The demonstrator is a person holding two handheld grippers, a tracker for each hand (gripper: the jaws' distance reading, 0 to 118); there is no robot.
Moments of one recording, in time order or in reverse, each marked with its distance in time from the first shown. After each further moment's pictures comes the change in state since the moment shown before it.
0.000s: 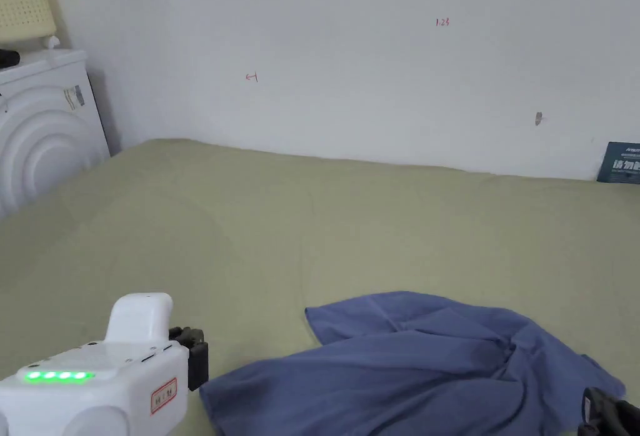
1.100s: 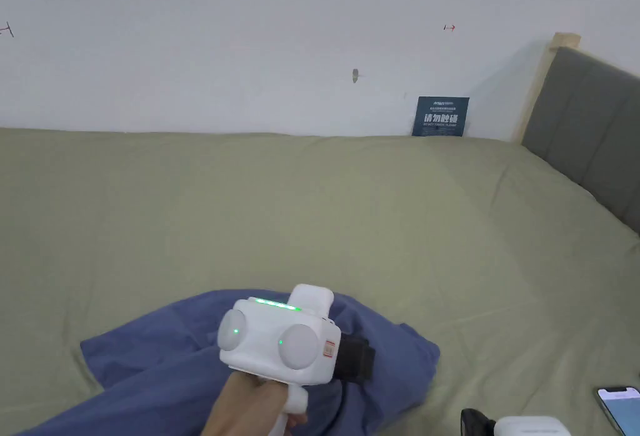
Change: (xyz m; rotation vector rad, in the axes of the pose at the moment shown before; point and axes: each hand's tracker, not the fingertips) left arm 0.356 0.005 -0.238 -0.332 -0.475 -0.387; right arm 0.077 -0.030 -0.064 -0.139 -0.163 -0.002
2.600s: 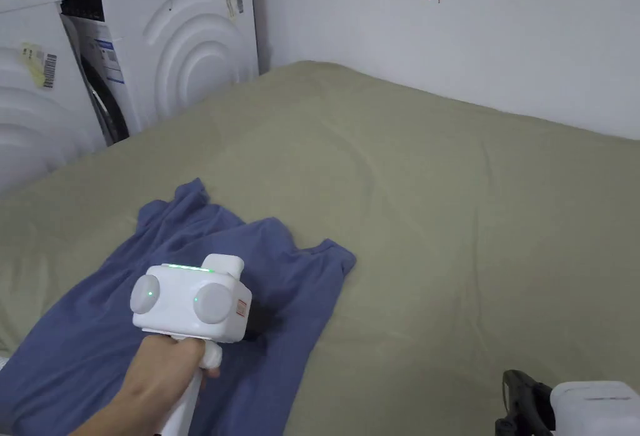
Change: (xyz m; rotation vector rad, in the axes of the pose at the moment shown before) left arm -0.427 -0.243 0.238 -0.018 0.626 0.637; right arm -0.322 0.026 -0.005 0.068 0.594 0.303
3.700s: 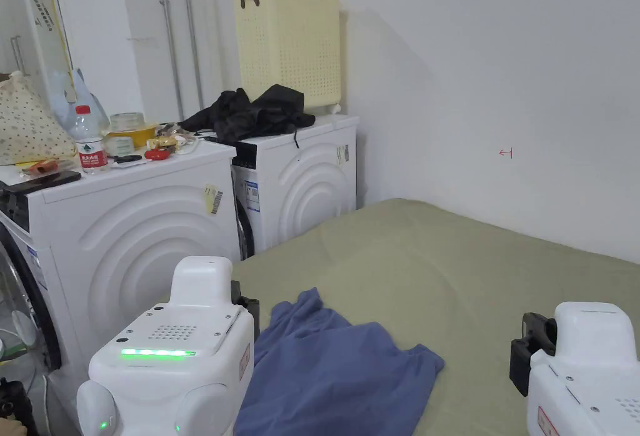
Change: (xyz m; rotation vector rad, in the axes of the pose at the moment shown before) left arm -0.051 -0.118 0.337 0.768 0.263 0.171; right arm -0.050 0.103 0.086 0.314 0.086 -0.027
